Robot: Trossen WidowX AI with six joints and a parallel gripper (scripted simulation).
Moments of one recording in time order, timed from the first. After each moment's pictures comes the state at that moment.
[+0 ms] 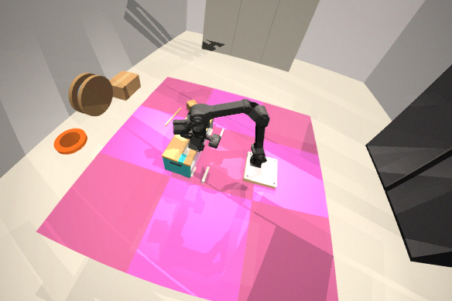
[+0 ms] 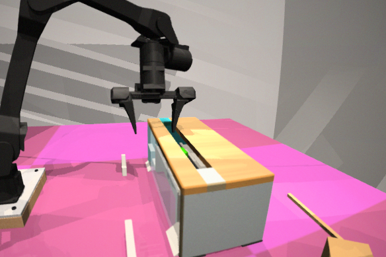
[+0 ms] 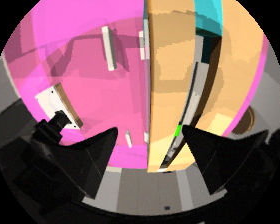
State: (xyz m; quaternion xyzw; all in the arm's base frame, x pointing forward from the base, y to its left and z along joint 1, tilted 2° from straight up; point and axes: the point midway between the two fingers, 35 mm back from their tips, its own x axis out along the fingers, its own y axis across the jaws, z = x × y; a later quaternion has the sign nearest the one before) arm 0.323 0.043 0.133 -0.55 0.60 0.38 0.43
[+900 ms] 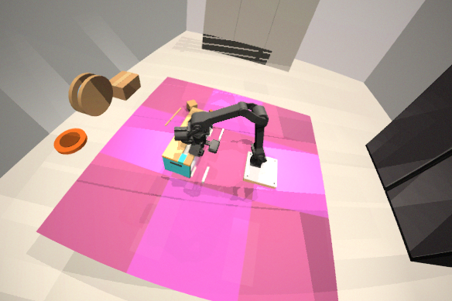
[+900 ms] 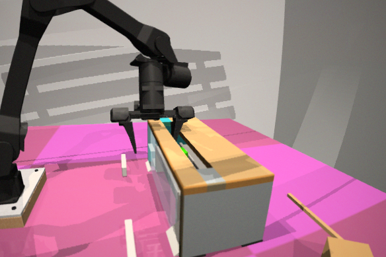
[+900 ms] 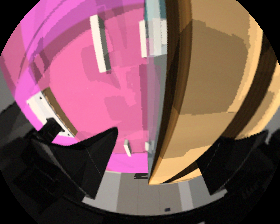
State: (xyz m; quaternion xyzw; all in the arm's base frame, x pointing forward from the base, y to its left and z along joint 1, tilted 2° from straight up) arm 0.321 0.040 0.089 -0.55 0.60 0.38 0.43
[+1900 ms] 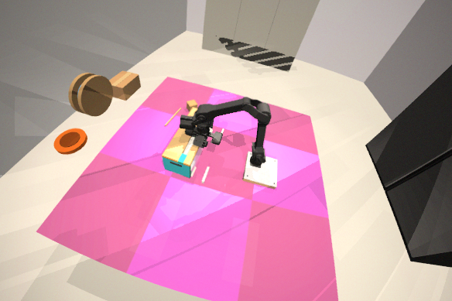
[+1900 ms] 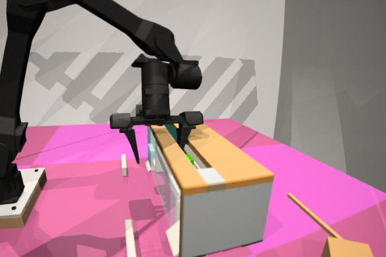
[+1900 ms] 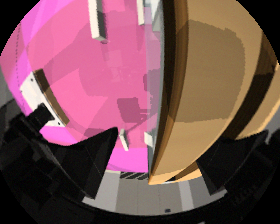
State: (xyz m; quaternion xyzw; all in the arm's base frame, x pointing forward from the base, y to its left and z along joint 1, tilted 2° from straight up) arm 0.318 -0.015 0.088 -0.55 0.60 0.39 0.43
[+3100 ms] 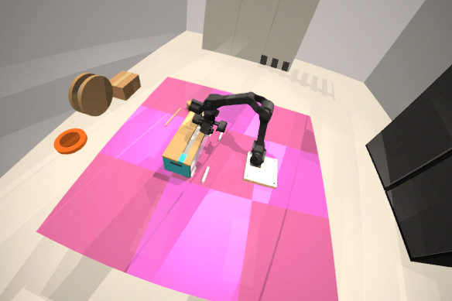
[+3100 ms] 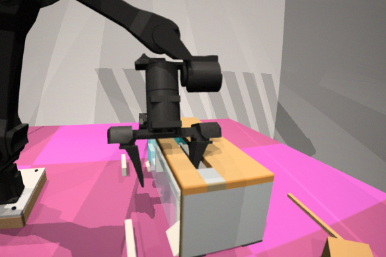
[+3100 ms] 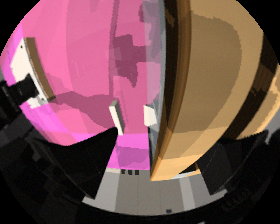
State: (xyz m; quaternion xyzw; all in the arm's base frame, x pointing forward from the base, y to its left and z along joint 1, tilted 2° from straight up) arm 0.309 -0.107 0.090 -0.55 0.60 0.38 0.43
